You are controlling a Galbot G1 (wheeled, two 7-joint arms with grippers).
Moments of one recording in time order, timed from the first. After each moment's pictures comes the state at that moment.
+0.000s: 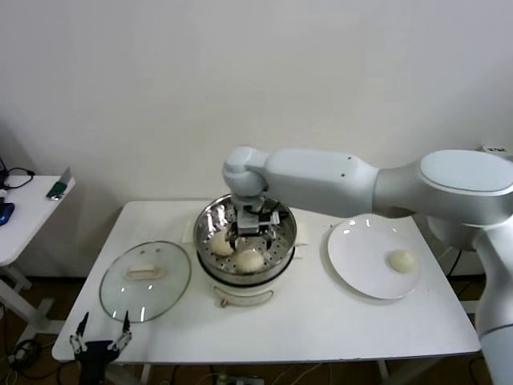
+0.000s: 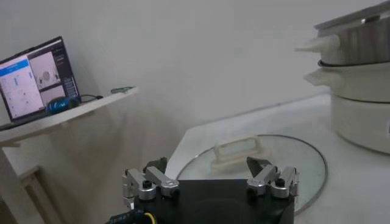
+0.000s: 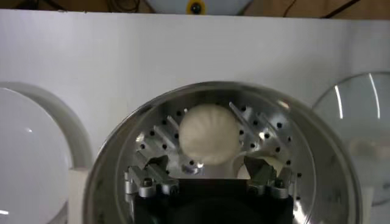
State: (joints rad) left arm 1.73 -1.38 -0.75 -1.83 -0.01 -0.17 -0.13; right arm 0.60 1.35 -1.33 1.23 -0.03 0.46 -1.25
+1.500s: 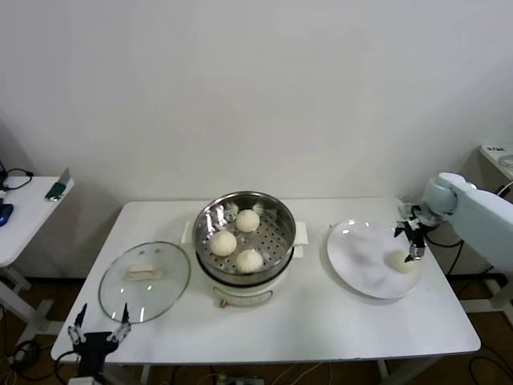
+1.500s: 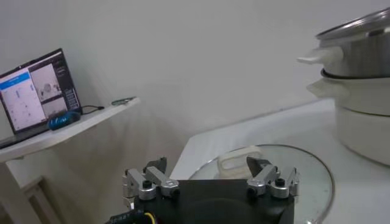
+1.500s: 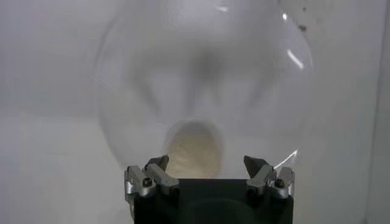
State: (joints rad) left arm 1.72 -1.39 -0.76 -1.89 0.02 -0.10 -0.13; right arm 0.12 0.76 -0.91 0.83 -0.12 -0.02 -1.13
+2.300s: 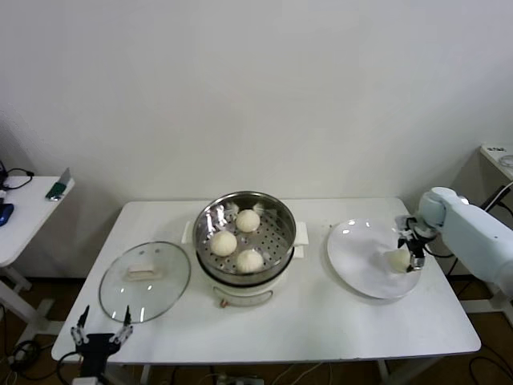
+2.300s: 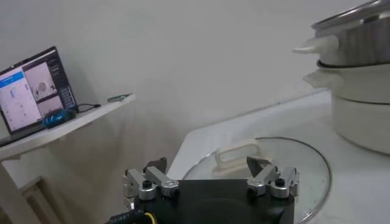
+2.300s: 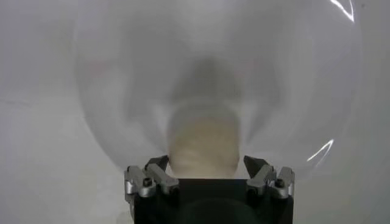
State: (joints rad) left arm 1.72 -1.38 -0.75 -1.87 0.04 -0.10 -0.13; right arm 0.04 0.87 -0.79 0.64 -0.24 0.01 -1.14
